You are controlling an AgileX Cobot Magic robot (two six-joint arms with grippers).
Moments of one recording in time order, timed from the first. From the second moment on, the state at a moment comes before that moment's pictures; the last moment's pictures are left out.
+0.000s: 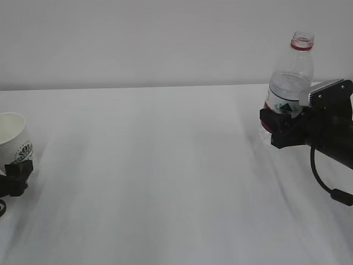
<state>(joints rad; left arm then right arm) 0.00 1.97 -0.30 0.03 -1.16 -0.08 0.01 1.96 -0.65 -0.47 -1.03 0.05</state>
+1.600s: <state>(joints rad) 0.00 1.99 -0.40 0.00 -1.14 -0.08 0.01 1.96 -0.65 -0.49 -1.04 0.07</state>
